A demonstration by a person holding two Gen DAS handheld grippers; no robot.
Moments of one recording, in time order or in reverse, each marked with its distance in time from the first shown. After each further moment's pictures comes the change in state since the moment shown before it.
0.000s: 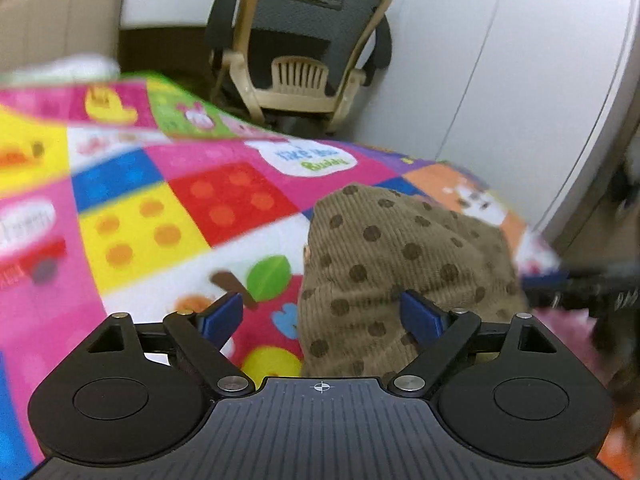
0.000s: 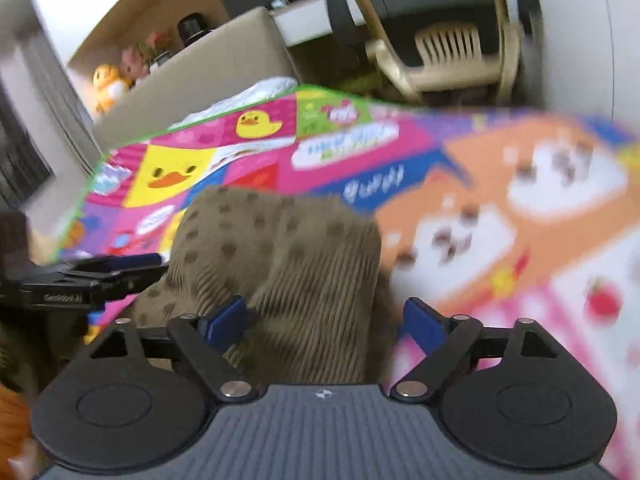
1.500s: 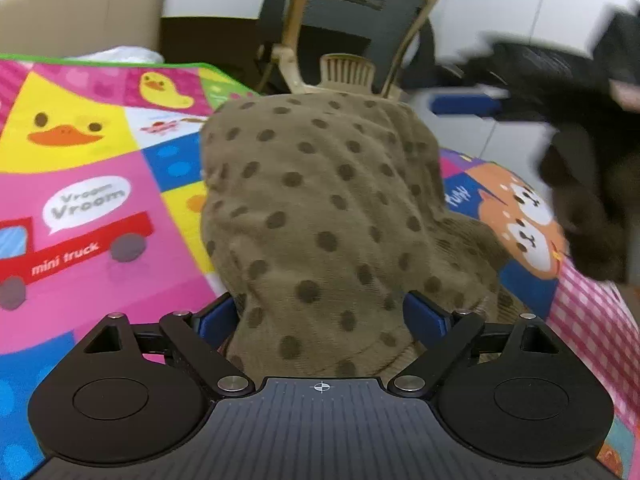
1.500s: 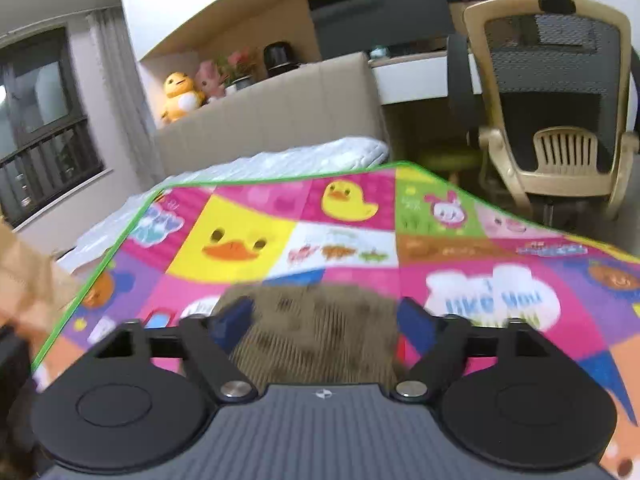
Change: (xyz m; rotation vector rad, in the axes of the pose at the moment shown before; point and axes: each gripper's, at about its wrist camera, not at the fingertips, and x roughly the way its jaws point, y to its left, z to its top) left arm -0.010 0.053 -0.012 0.050 -0.012 0.144; right arm 0.117 0.121 0.120 -0.244 -0.152 0.098
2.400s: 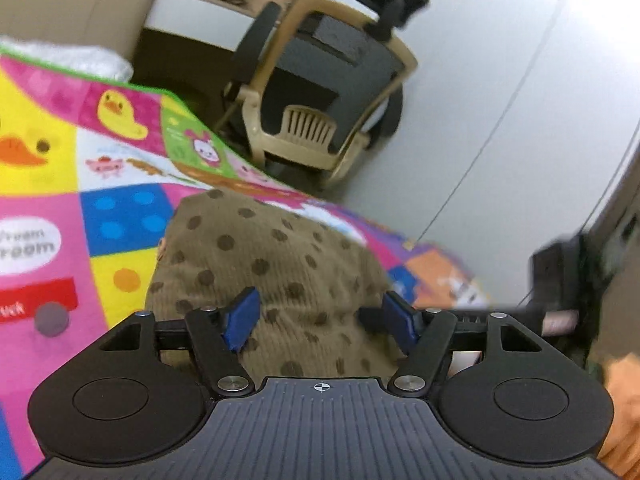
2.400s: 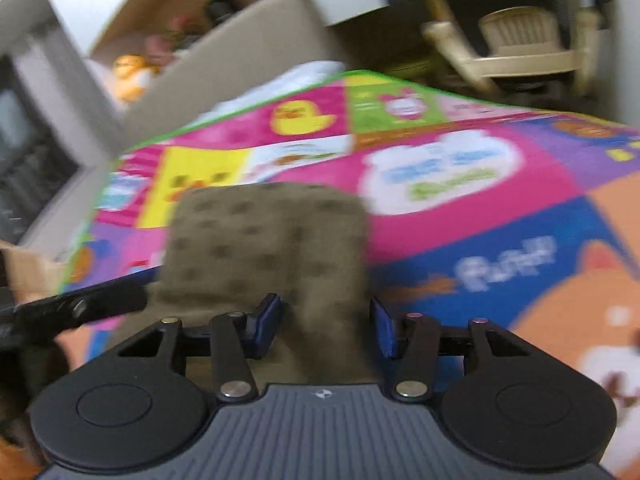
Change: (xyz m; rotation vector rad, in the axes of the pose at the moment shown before) left arm 0.008 -0.003 0.047 -0.129 -0.130 -0.176; right arm -0.013 -0.057 -0.045 0.172 0.146 -0.049
